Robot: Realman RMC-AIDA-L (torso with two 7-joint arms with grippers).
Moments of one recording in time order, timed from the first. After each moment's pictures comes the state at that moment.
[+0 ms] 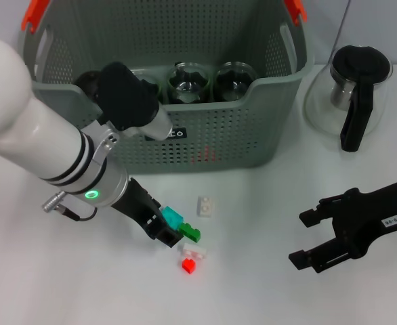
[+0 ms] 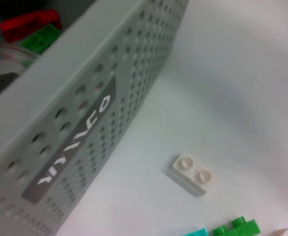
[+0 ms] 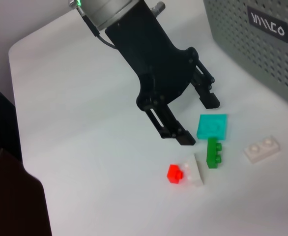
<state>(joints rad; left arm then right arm) -0.57 -2.18 1.45 1.16 2.60 1.33 -2.37 0.52 2.10 -1.08 -1.17 -2.27 -1.74 1.99</state>
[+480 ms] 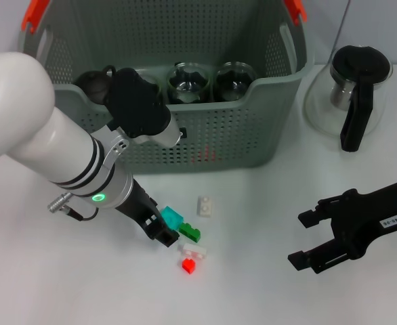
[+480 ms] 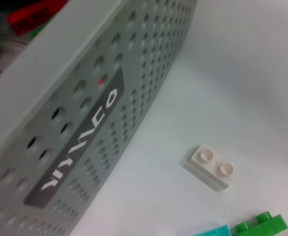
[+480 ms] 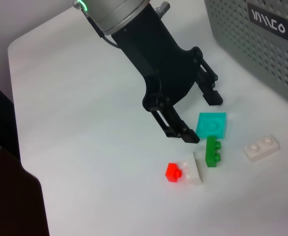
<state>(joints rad) -0.57 -2.18 1.53 1.15 2.66 1.28 -2.43 0.53 2.10 -1.08 -1.14 -2.28 -1.73 1.97</state>
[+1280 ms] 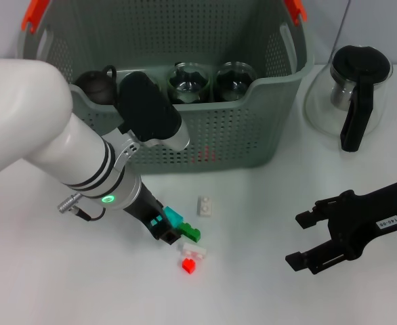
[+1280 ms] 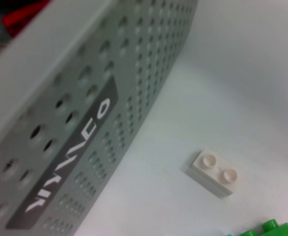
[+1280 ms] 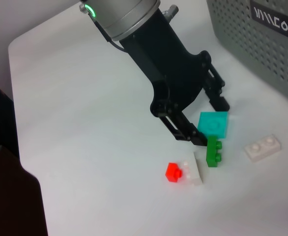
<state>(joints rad) -0.60 -2.18 1.57 1.10 2.66 1.23 -2.46 0.53 2.10 -1.09 -1.12 -2.27 -1.71 1.96</state>
